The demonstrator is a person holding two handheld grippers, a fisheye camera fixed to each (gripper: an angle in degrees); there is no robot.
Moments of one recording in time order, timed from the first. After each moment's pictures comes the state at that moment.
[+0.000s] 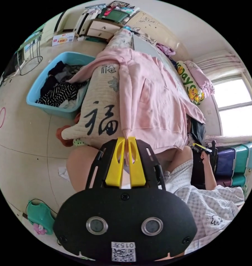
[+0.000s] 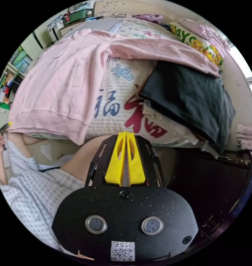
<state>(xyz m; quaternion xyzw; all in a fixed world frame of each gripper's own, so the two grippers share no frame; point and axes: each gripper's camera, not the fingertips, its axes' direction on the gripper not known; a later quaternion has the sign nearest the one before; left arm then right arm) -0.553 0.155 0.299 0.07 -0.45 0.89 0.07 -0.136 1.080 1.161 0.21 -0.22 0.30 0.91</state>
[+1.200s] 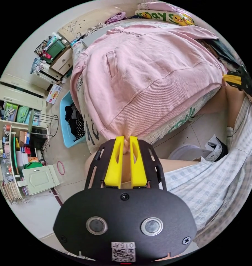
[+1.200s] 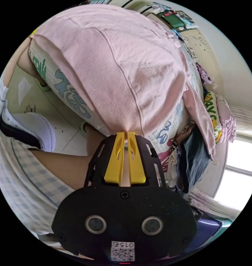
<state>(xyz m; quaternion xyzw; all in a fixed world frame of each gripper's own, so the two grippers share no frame) -0.792 0.080 0.303 0.24 -0.49 0.77 -0.33 -0.353 0.934 1.163 0.24 0.06 0.04 0.97</state>
